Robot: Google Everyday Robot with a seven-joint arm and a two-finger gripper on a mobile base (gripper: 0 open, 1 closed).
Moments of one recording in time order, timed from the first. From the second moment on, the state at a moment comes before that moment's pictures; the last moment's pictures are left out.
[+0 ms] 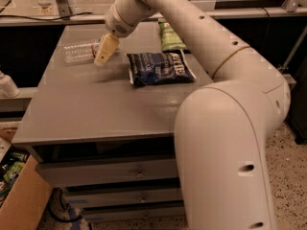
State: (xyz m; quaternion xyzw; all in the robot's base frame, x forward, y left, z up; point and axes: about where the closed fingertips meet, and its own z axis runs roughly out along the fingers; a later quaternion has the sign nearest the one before) arm 0.758 0.151 0.887 -0.67 0.63 0.15 0.37
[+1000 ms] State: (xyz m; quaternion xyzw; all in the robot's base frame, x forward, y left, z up) arm 0.767 0.198 0.849 -0.63 0.67 0.18 0.36
